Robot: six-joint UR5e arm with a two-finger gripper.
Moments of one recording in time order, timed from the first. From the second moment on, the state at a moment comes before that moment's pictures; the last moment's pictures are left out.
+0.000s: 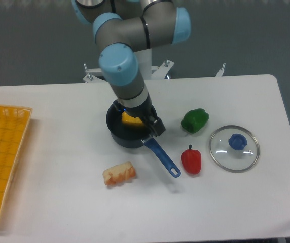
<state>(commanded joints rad) 2.37 -1.77 -1.69 -1.19 1.71 1.10</state>
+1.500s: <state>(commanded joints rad) 2.88 -1.85 -1.68 -1.12 1.58 1.58</state>
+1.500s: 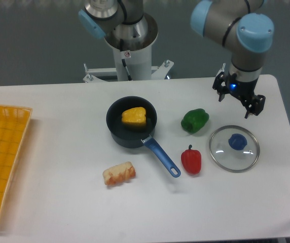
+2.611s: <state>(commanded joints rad) 2.90 -2.09 -1.54 -1.01 1.58 1.52</state>
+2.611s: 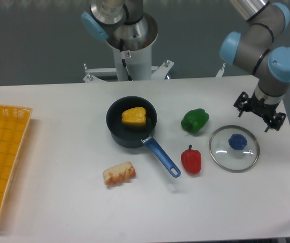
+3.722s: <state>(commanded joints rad) 2.84 -2.14 -1.57 -0.96 1.61 1.45</state>
